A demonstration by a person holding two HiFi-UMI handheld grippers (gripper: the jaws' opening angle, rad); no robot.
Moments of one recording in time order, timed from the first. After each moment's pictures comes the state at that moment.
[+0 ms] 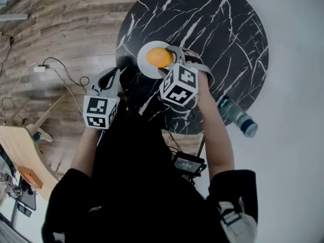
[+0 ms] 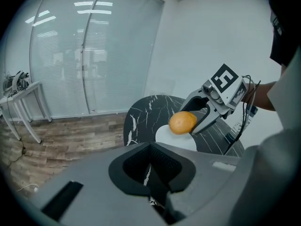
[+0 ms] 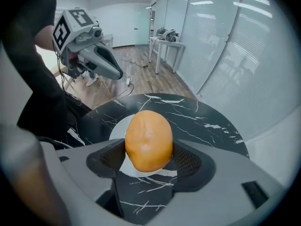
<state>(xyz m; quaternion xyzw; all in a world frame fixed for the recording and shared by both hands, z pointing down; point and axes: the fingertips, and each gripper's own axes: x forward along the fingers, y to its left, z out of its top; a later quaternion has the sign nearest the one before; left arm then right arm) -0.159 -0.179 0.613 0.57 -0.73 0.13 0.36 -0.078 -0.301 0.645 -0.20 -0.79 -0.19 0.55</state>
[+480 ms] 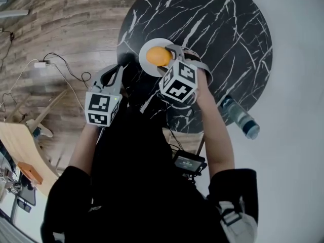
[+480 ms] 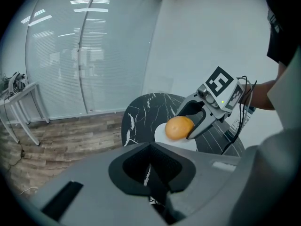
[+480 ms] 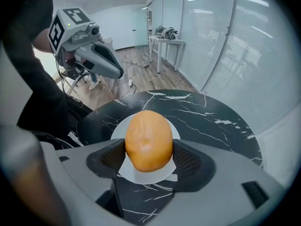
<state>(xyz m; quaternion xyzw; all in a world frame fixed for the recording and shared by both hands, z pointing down) -0.157 -0.185 0.620 0.58 -0.72 0.14 0.36 -0.079 -0.291 0.668 -0.21 -0.79 -0.15 0.55</state>
